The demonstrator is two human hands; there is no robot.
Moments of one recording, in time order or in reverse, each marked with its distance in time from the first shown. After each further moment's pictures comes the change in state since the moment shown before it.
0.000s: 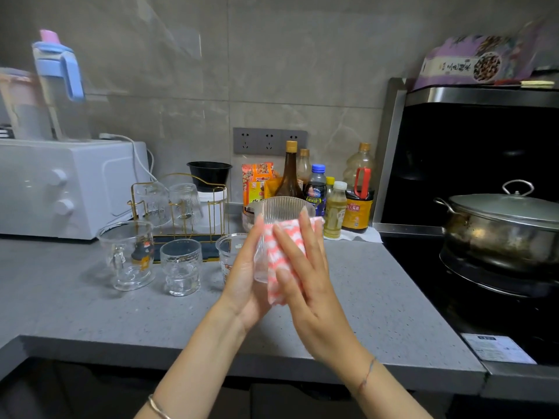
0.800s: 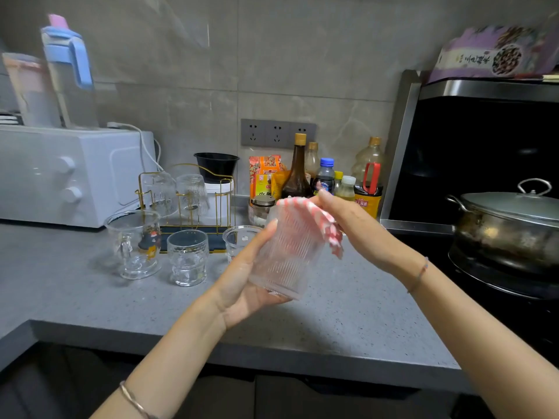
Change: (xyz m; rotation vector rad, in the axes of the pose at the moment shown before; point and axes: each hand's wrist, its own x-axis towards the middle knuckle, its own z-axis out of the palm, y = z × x) left_hand -0.012 0.009 -0.021 0.285 0.065 -0.115; right_hand 0.079 -0.007 -0.068 0.045 -0.424 0.304
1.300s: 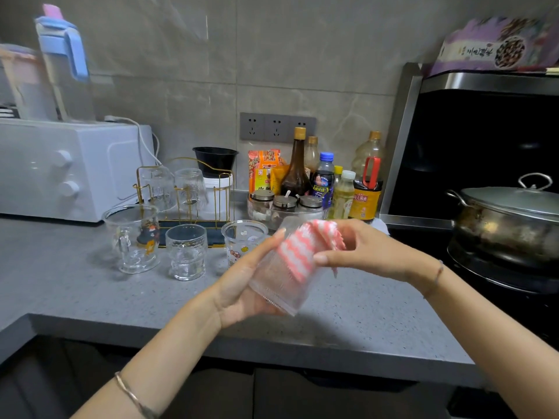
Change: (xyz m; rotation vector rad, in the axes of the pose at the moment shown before) left_hand -0.002 -0.006 -0.003 0.116 -0.097 -0.133; right_hand -0.018 0.023 -0.007 0.052 -0.225 0.045
